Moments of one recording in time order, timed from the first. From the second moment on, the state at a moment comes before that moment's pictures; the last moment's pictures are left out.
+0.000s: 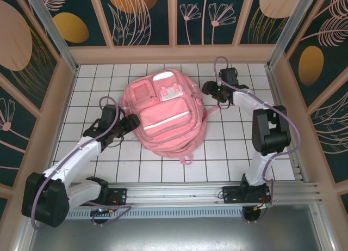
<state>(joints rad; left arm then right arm) -0.32 1.12 0.65 -0.33 0.07 -0.81 0.23 1.83 1.27 -0.28 -0.21 0.57</state>
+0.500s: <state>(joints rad) -0.05 1.53 0.72 -0.14 0.01 -0.95 0.30 1.80 1.08 -0.20 -0.16 0.57</state>
